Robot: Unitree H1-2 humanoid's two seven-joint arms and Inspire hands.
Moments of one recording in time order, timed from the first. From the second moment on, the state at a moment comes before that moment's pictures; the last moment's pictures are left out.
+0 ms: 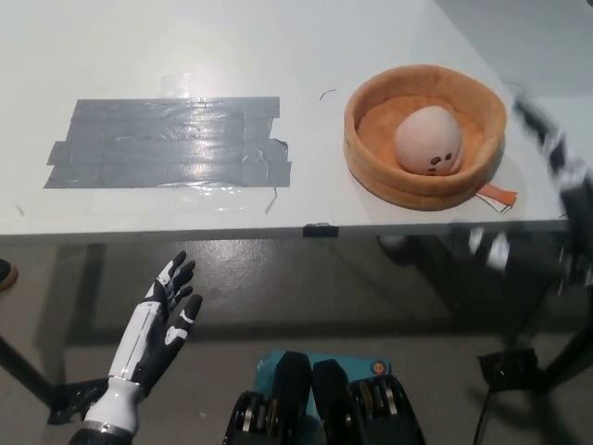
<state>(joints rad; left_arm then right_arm) -0.08 0.17 -0.05 0.11 0.06 -0.24 -0.07 -0.38 -0.29 0.02 -0.33 -0.18 -0.03 0.10</state>
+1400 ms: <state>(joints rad) -0.09 0.17 -0.04 0.10 0.06 -0.25 -0.07 -1.25 -0.27 0.52 1.25 -0.34 0.15 0.49</state>
